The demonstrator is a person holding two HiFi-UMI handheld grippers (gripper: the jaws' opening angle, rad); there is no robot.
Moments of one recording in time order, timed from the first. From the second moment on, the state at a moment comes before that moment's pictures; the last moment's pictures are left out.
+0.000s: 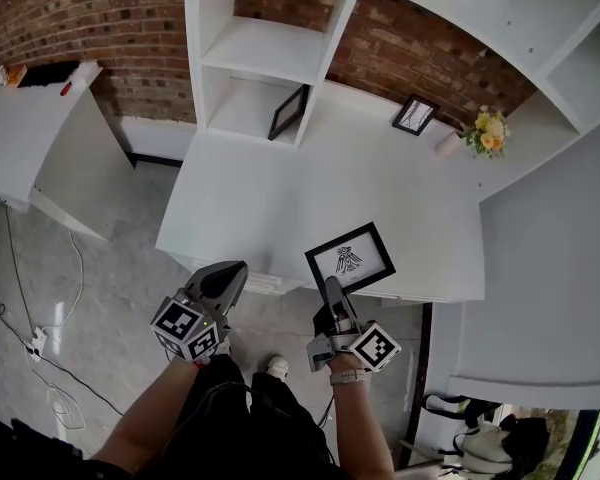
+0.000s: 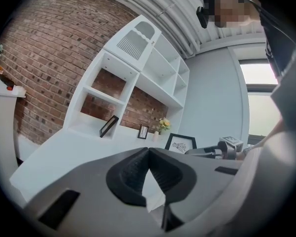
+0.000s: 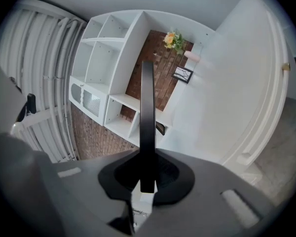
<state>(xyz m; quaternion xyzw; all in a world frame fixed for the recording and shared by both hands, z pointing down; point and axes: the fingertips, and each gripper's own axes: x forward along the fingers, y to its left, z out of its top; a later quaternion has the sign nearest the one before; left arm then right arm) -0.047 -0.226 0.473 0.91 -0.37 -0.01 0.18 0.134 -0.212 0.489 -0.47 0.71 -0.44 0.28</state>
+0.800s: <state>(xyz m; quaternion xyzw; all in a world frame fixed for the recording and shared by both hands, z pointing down) -0.011 -0.252 0.421 0.93 -0.35 -0.03 0.15 0.185 -0.211 0.438 -0.56 0.75 -0.29 0.19</state>
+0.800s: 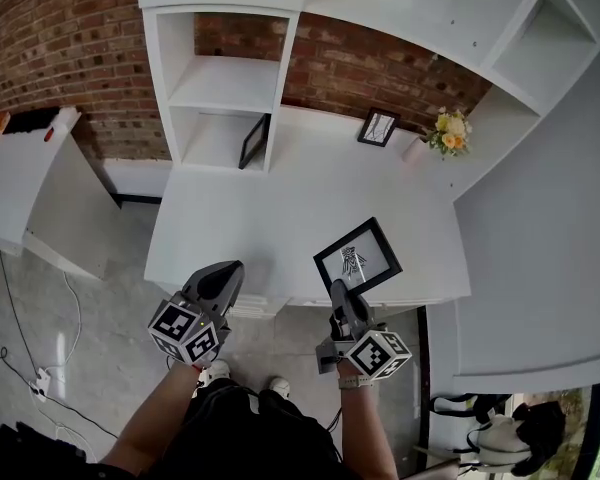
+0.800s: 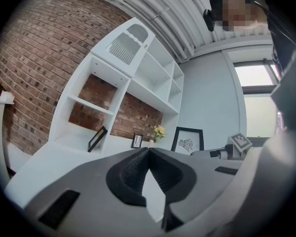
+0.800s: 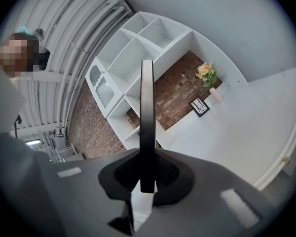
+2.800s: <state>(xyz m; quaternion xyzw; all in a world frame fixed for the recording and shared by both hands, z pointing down) -0.006 -0.251 0.364 0.94 -0.32 -0.07 0.12 0.172 -0.212 0.377 -0.60 0.78 -0.13 0.13</state>
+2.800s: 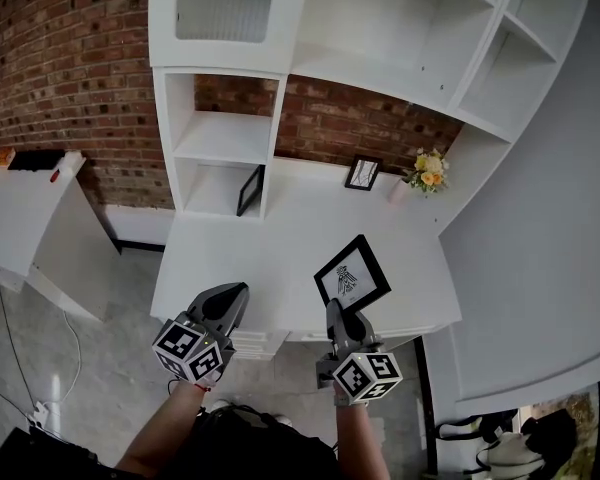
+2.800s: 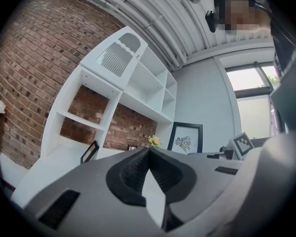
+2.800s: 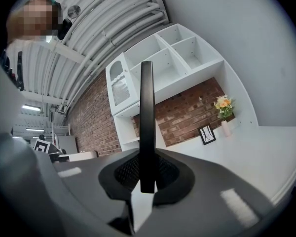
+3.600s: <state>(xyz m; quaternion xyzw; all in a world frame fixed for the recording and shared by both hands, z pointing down) -0.021 -0.273 0.373 0.94 -0.31 -0.07 0.12 0.156 -0.227 0.389 -0.62 0.76 -0.13 0.11</state>
